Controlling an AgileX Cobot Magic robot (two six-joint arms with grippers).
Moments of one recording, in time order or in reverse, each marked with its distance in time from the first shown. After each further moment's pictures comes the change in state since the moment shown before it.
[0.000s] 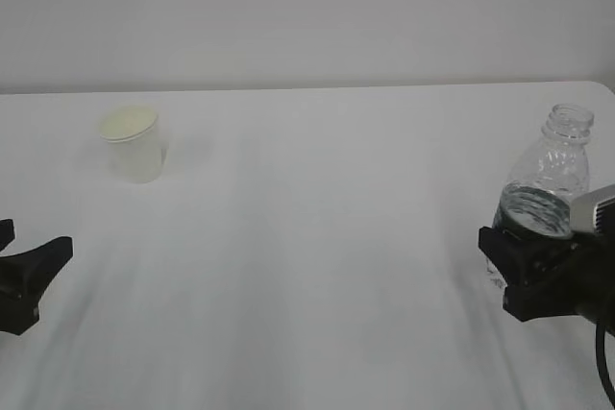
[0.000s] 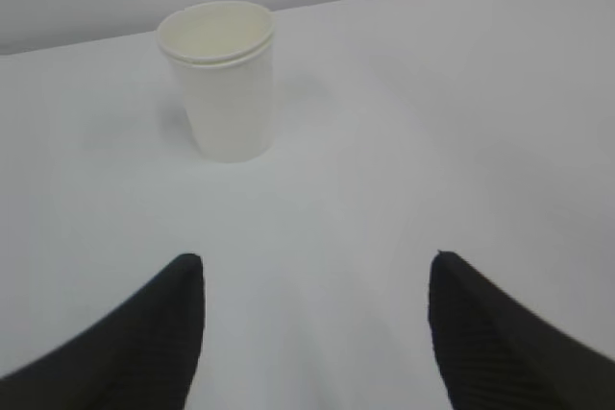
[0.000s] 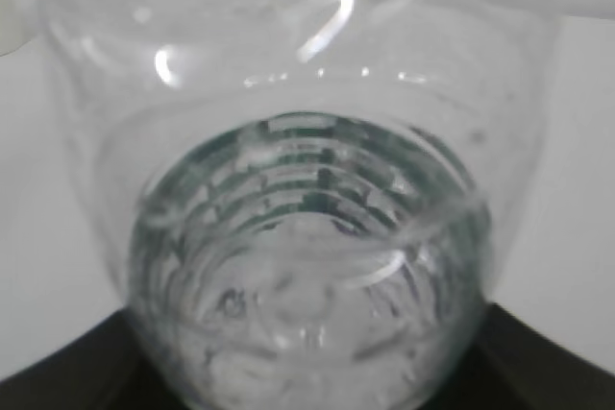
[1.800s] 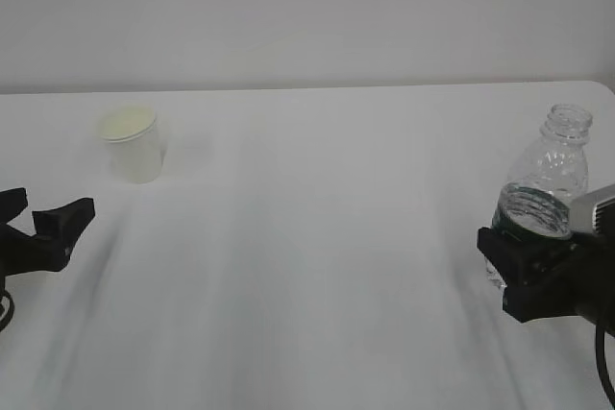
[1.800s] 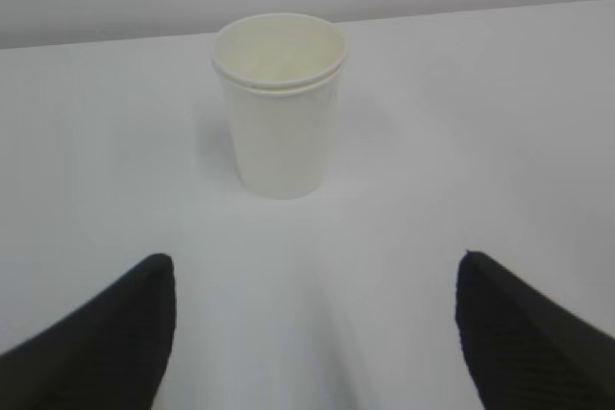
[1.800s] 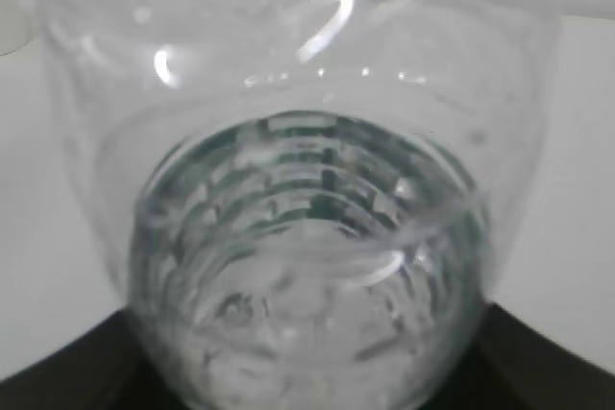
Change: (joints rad) left arm 0.000 0.175 -0.180 -0.074 -0.002 -0.051; right arm 0.000 0.000 0.000 -0.008 0.000 0.002
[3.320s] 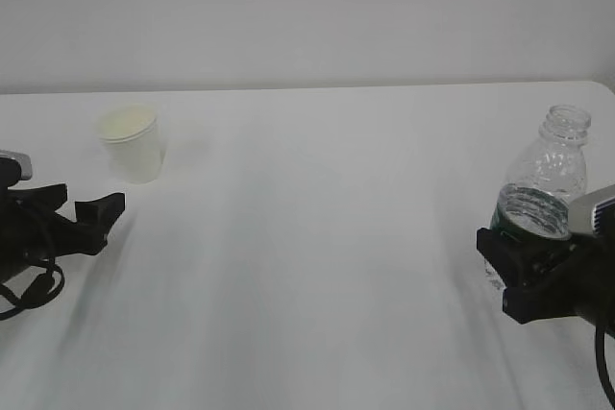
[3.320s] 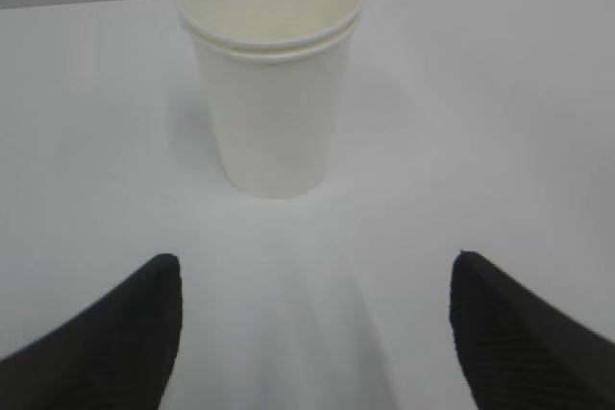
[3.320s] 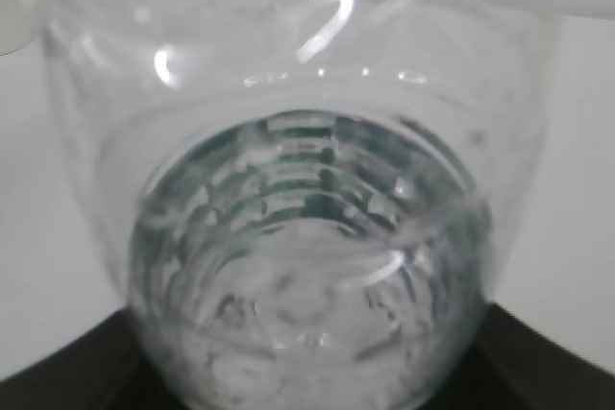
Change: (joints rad) left arm 0.000 0.225 -0.191 0.023 0.000 -0.002; right arm 0.000 0.000 0.000 -0.006 0.000 0.000
